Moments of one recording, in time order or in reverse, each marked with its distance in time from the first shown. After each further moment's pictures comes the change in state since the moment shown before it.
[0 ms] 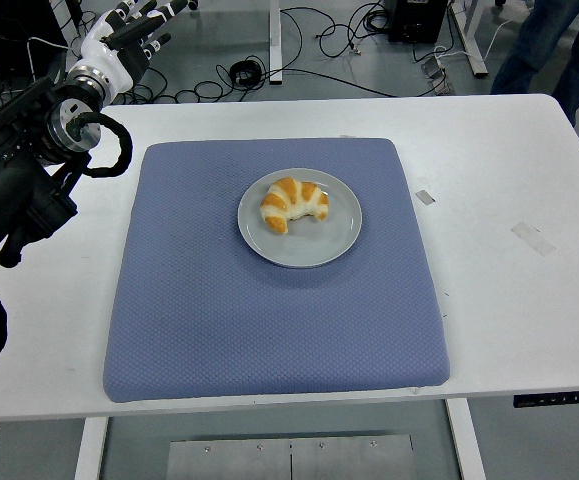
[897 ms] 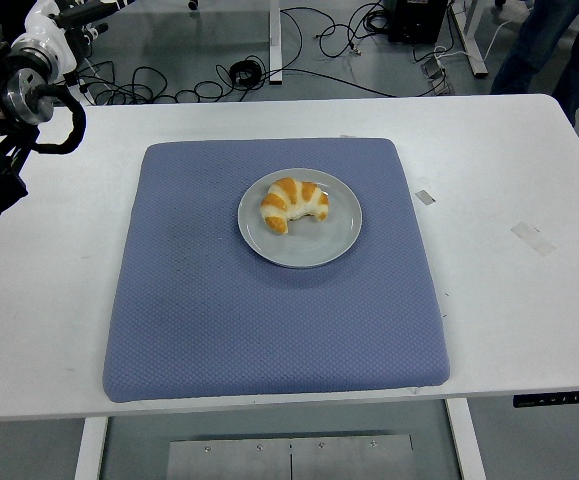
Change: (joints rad) left arm -0.058 0.107 0.109 0.000 0.083 0.135 0.087; right arm 0.003 0.000 0.001 -0.001 0.000 0.000 0.000
